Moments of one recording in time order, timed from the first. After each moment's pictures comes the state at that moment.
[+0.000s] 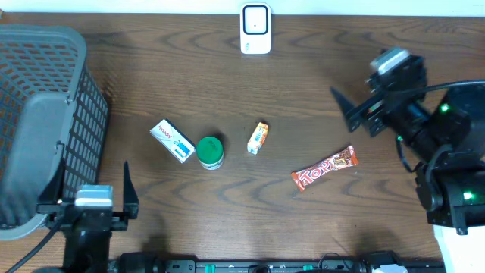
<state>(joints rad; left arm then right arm) 0.04 0.25 0.91 -0.68 0.01 0.32 0.10 1.02 1.22 -0.52 -0.39 -0.39</state>
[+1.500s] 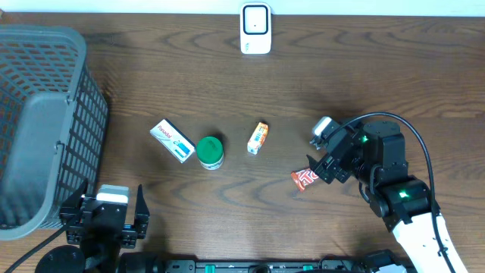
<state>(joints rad) 0.04 0.25 0.91 -1.00 0.01 0.32 0.25 0.98 0.72 -0.50 -0.21 -0.61</state>
